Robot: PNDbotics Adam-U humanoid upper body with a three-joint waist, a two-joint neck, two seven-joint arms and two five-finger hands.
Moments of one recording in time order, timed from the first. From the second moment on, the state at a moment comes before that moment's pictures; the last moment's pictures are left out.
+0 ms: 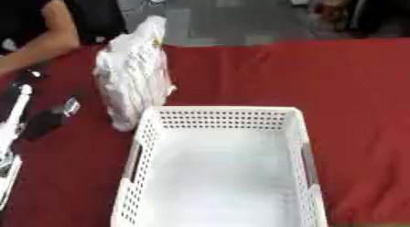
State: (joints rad) left arm -0.10 0.36 0.21 -1.78 -0.65 0.07 0.00; right arm -0.21 -0.32 -0.04 -1.98 0.24 -0.34 -0.04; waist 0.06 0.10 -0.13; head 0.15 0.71
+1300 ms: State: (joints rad) left arm -0.34 0.42 0.11 -1.55 -0.60 0.00 -0.11; right arm -0.21 -0.32 -0.03 -1.98 0.24 -0.34 -0.04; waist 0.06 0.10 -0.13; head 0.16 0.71
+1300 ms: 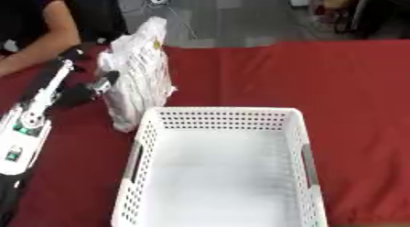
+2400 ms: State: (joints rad) left arm -0.41 0.43 0.06 -1.42 -0.75 0.02 -0.19; right arm -0.21 -0.32 -0.03 -1.98 0.24 -0.34 -0.03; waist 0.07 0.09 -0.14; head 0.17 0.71
